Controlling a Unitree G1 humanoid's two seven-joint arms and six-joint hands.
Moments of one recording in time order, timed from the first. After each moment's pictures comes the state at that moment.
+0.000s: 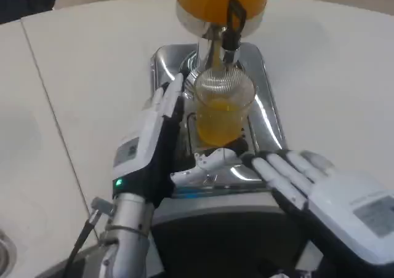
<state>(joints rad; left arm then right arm) -0.44 0.20 -0.21 0.26 0.62 -0.16 0.30 0.24 -0.51 0.01 -0.90 -0.86 -0.02 0.44</state>
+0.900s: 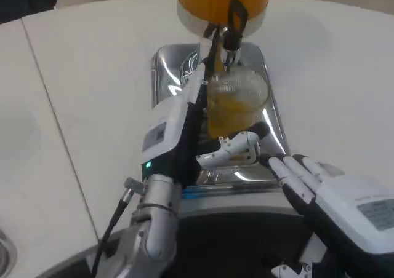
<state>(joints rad) -0.65 0.11 -0.25 0.57 0.59 -0.20 0.40 0.20 -0.37 0.02 -0.87 -0.94 0.04 0.54</state>
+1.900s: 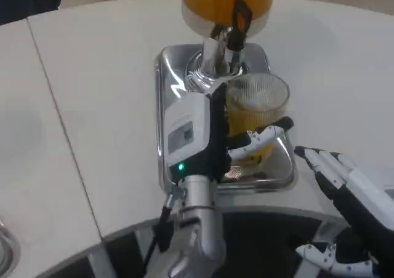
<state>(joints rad) -0.77 -0.06 -0.34 0.79 0.63 -0.07 0.77 0.13 -0.36 -0.03 -0.86 -0.95 0.20 0.65</state>
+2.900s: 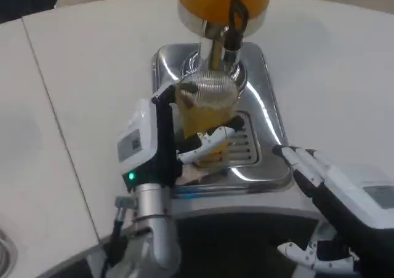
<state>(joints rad) -0.66 0.09 -0.28 0.67 0.59 -0.16 0.79 0.09 -0.39 0.02 -0.79 -0.91 0.15 0.58</state>
